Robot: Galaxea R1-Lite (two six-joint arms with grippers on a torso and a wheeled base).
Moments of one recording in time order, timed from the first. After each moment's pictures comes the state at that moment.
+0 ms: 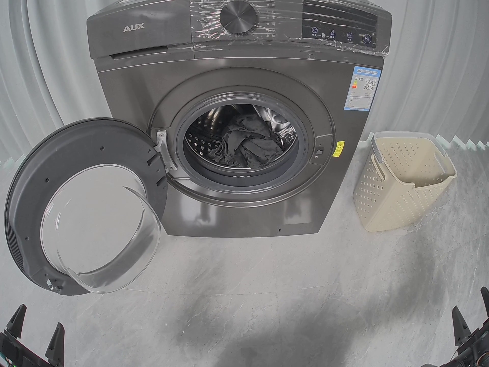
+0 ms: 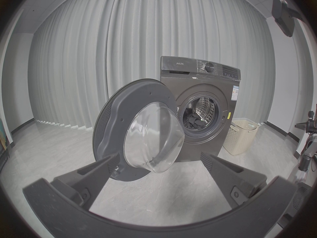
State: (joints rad) left arm 0.00 0.01 -0.02 0.00 0.01 -0.03; right arm 0.00 0.01 -0.02 0.00 0.01 -0.01
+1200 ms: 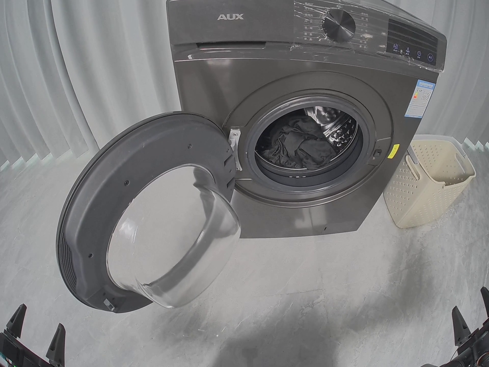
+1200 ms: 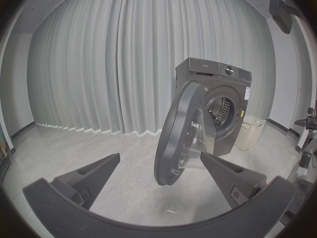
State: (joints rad) left arm 0.00 0.02 -0.02 0.00 0.00 -0.01; right arm 0.00 0.02 -0.02 0.00 0.01 -0.01
